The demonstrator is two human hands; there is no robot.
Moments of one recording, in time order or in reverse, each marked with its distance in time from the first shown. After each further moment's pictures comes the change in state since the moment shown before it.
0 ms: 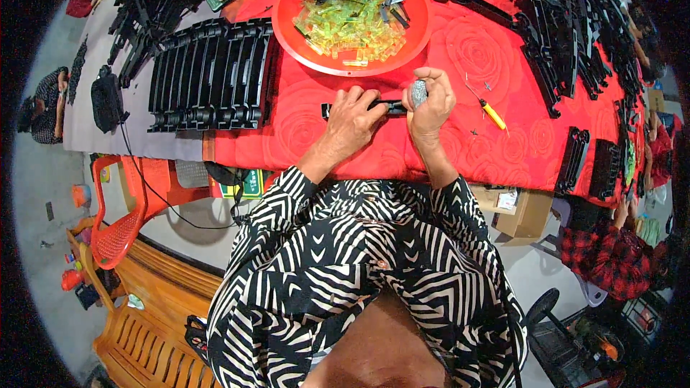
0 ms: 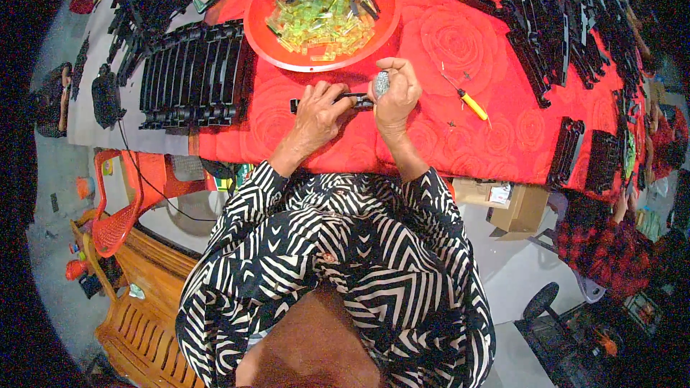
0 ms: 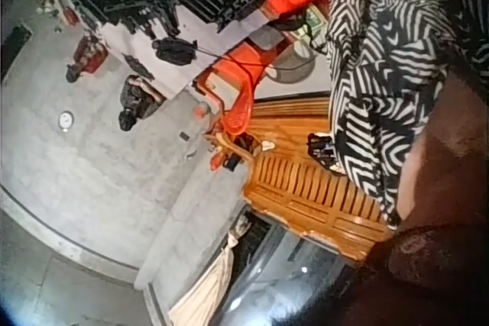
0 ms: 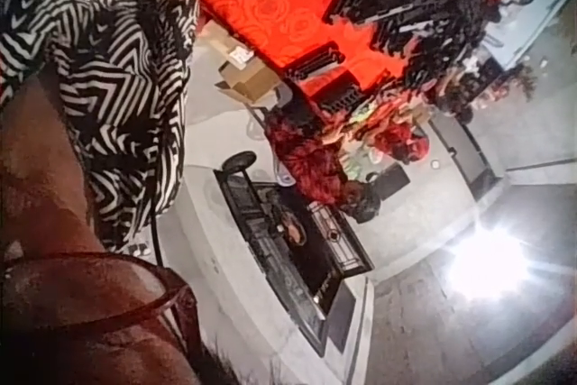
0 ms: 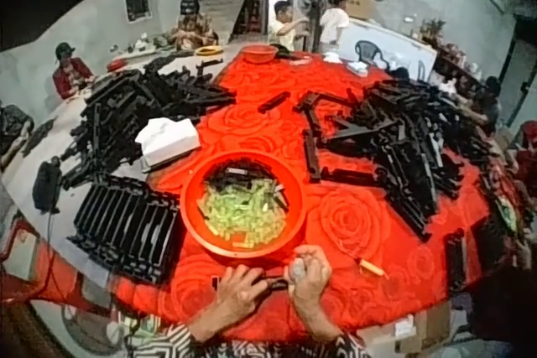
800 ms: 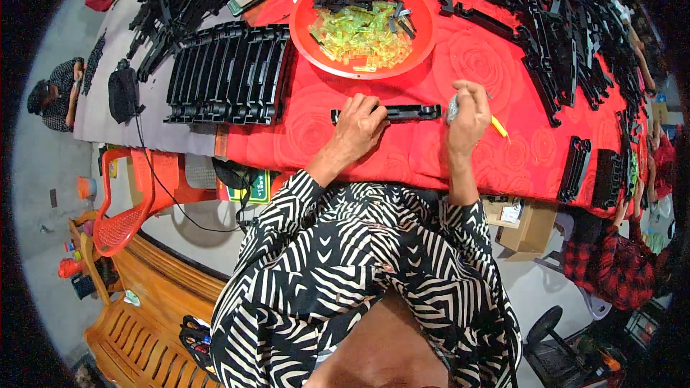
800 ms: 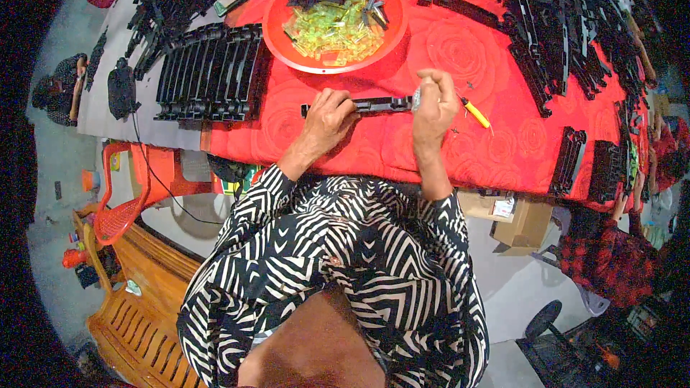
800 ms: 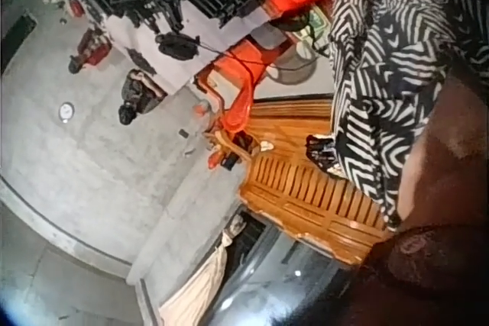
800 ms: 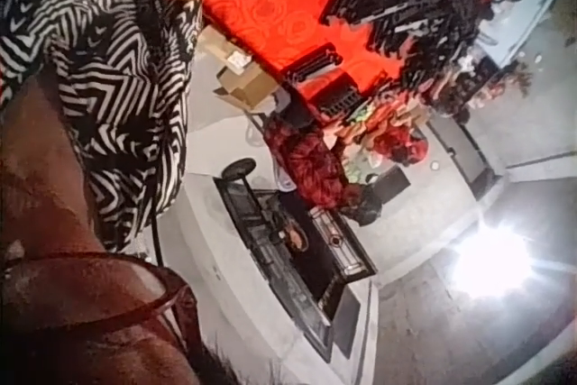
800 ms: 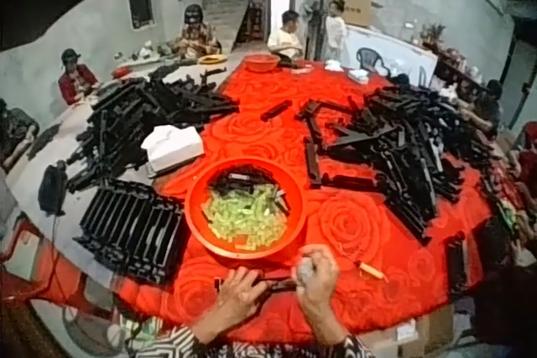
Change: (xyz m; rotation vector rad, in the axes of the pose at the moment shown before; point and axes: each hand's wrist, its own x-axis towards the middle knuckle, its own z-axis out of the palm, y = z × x) left_hand -0.004 0.001 0.003 -0.064 0.098 -0.009; right_hand -0.004 -0.051 -0.024 -0.570 0.089 -0.196
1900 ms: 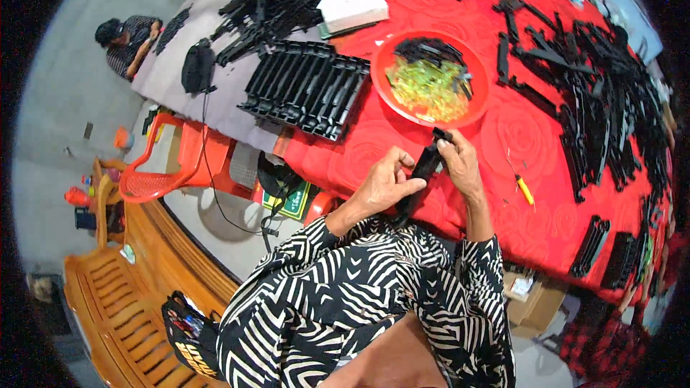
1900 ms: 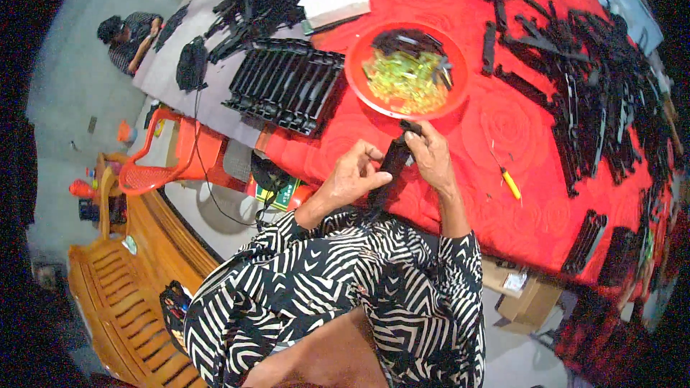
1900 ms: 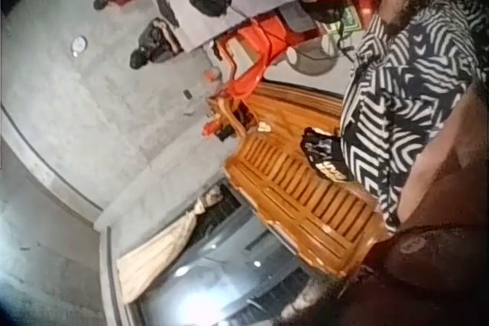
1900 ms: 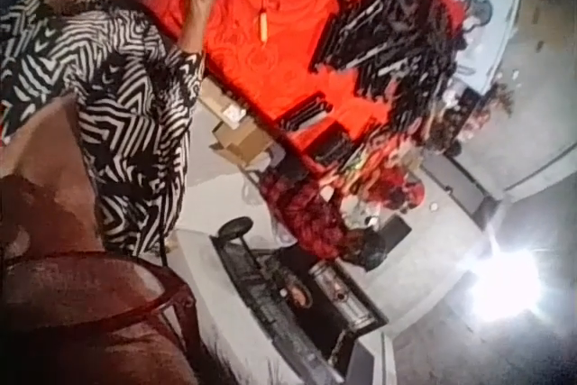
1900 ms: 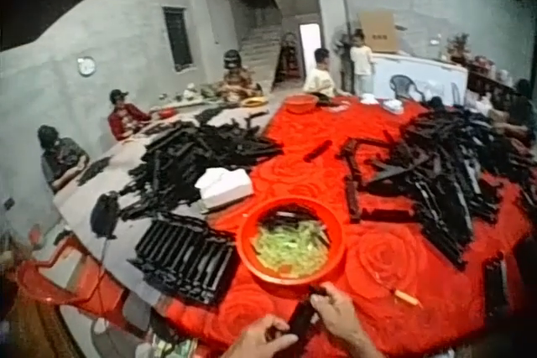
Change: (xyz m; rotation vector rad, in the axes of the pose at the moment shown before) left_hand -0.027 0.042 -0.064 -0.633 -0.047 -0.702; right_hand -0.007 -0.014 0.047 -0.007 -0.813 0.140
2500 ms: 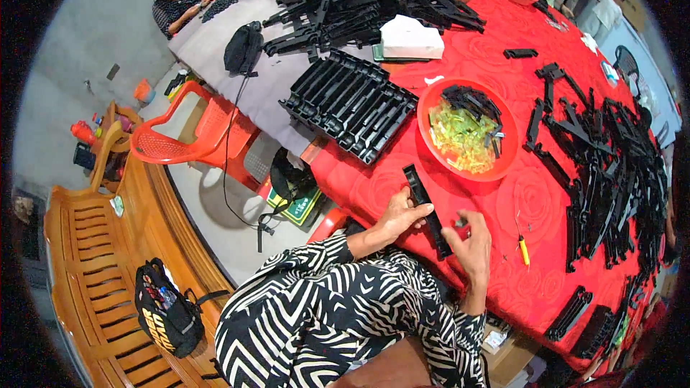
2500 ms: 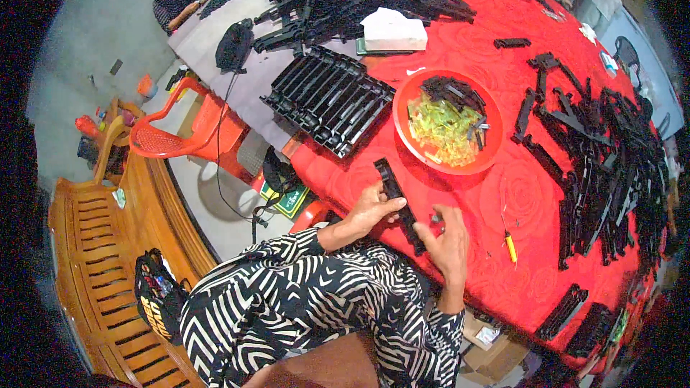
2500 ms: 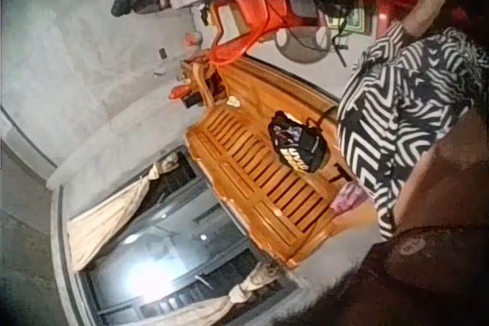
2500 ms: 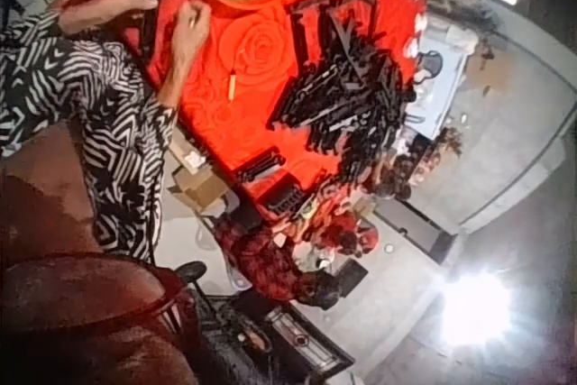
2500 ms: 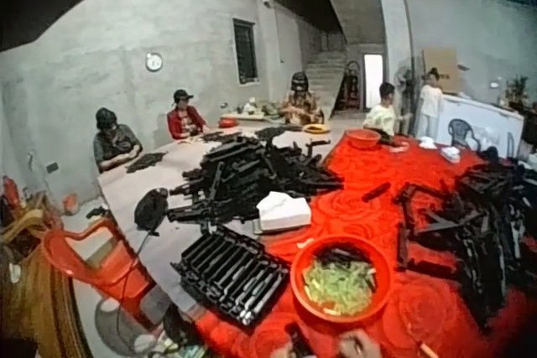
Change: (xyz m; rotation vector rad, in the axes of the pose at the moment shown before) left_hand 0.000 -0.018 0.018 -0.697 0.236 -0.199; right_hand -0.052 -0.021 -0.002 -0.643 0.022 -0.114
